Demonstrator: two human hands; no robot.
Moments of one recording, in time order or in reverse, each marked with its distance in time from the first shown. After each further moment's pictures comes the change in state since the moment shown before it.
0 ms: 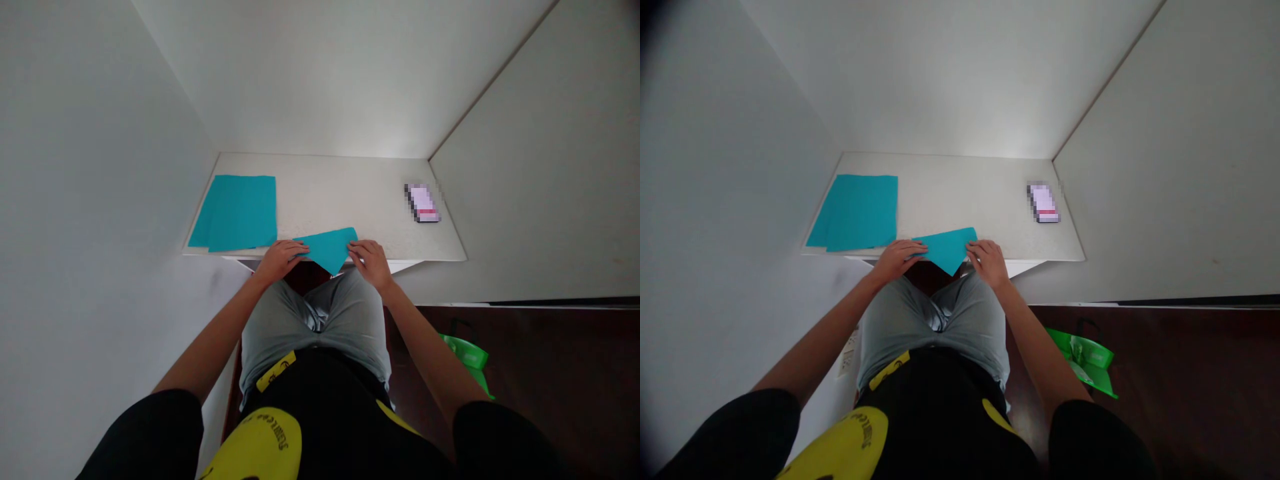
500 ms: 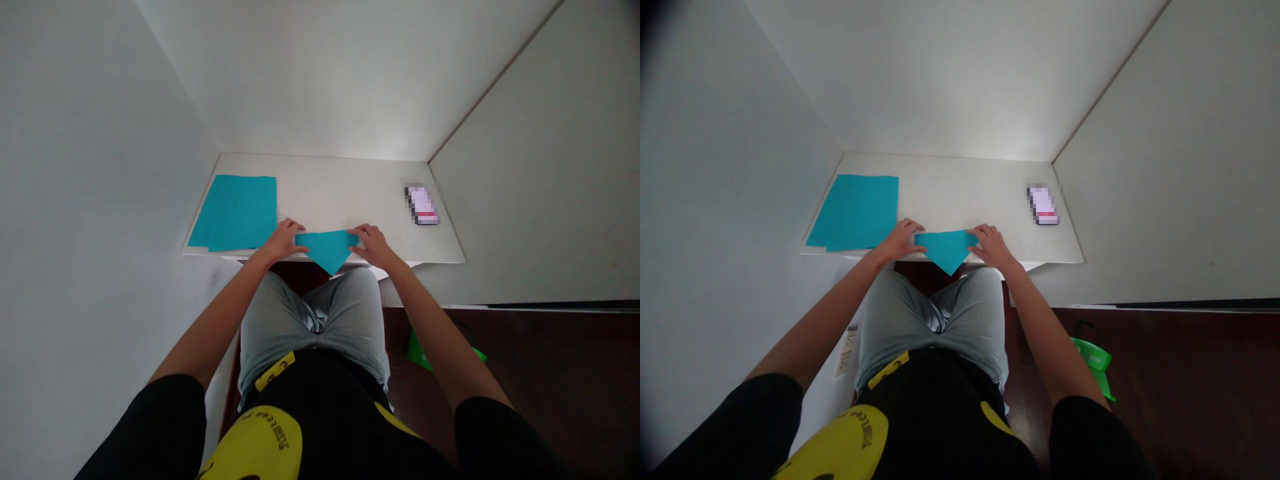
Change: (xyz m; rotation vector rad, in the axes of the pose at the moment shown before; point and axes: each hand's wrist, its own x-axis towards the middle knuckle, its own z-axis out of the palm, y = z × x) left_hand 0.050 -0.028 -0.009 0.007 -0.008 -0.198; right_hand 0.047 0.039 -0.016 -0.072 -0.260 -0.038
